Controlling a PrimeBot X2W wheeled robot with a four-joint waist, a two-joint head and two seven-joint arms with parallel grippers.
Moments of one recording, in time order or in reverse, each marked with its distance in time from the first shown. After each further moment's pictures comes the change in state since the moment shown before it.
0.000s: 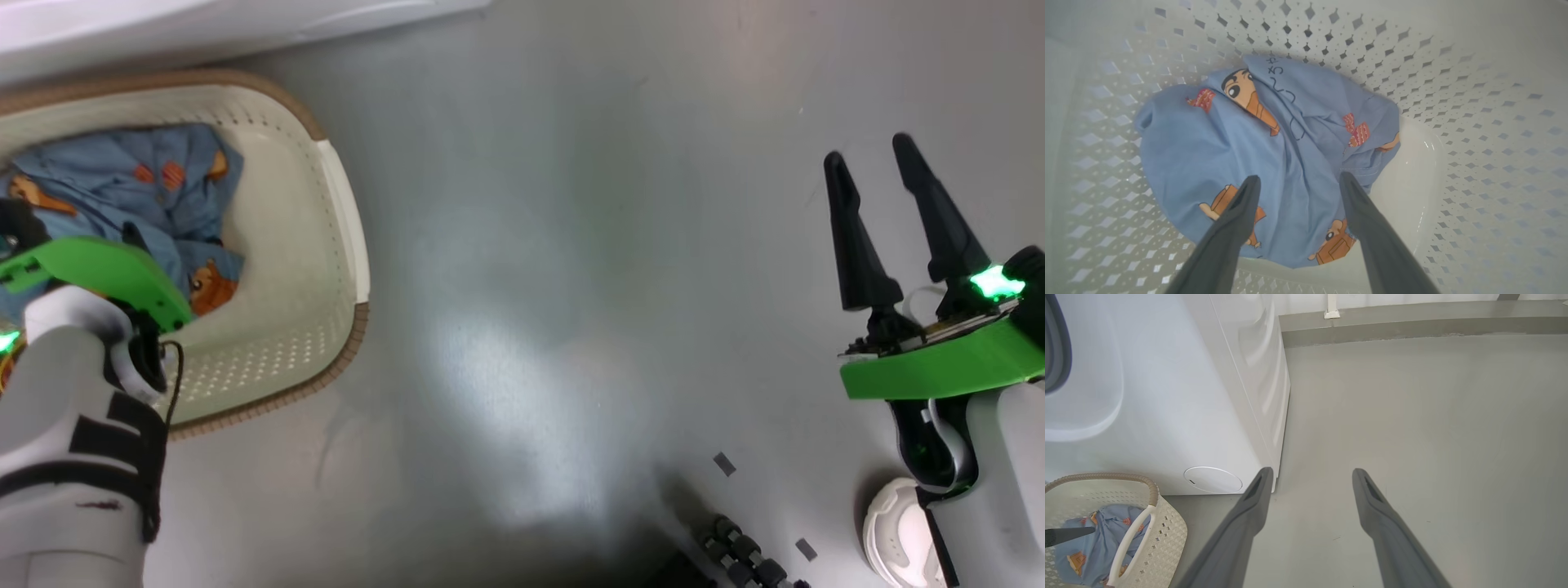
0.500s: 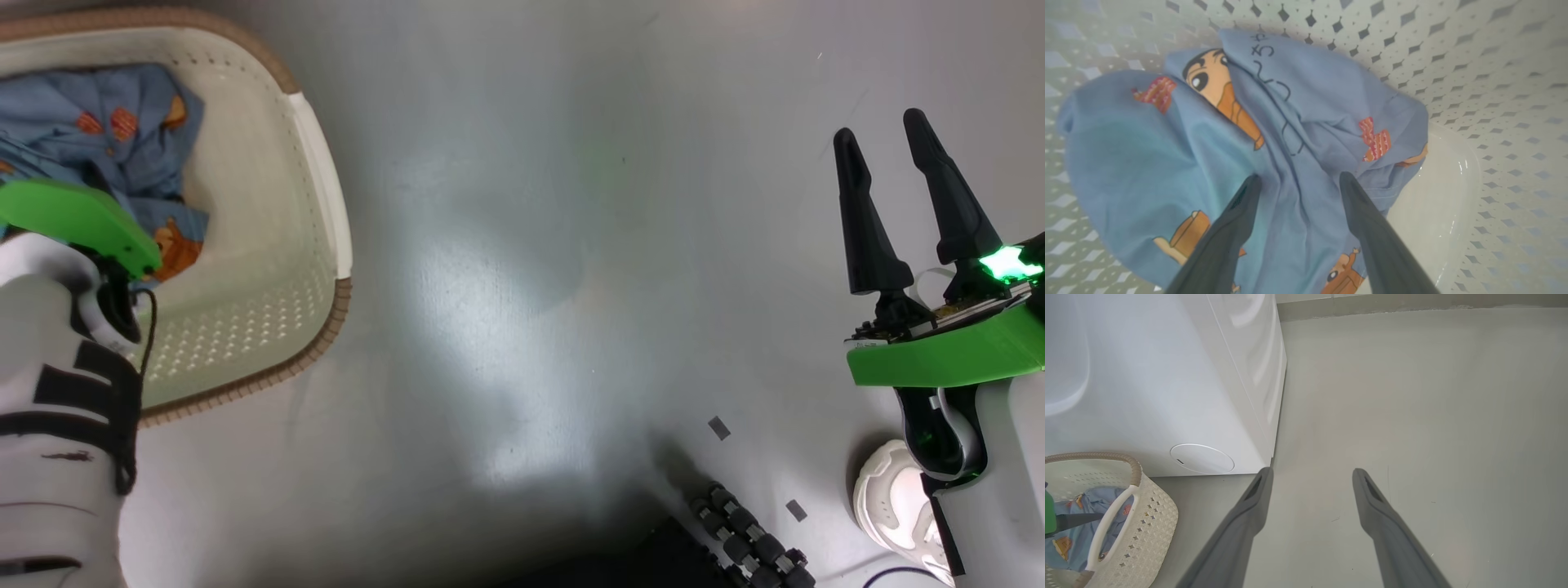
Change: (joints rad) left arm -0.129 0.018 0.001 0.086 -0.015 -0.001 -0.057; right arm -0.023 -0.011 0.002 -0.024 0.019 0.000 0.000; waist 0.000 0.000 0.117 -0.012
